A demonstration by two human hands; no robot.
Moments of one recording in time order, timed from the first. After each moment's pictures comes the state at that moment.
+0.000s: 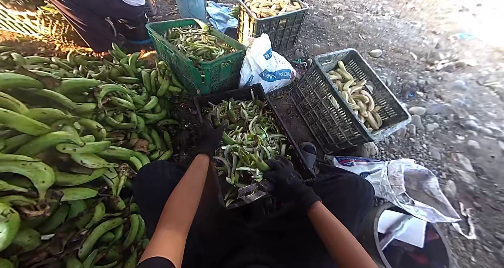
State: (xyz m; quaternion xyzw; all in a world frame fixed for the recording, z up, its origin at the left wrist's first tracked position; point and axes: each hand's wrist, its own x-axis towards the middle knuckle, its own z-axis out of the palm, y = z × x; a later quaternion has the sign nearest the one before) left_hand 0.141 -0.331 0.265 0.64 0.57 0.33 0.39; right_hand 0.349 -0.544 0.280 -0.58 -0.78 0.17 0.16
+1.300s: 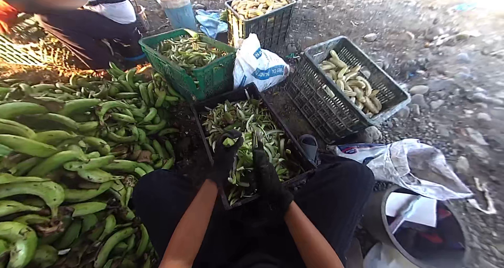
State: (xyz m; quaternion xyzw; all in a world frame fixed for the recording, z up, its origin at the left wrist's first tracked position) left_hand 0.171 -0.412 0.278 0.61 0.40 0.43 0.53; right_hand 0.285 -0.535 0.270 -0.50 -0.25 0.61 0.56
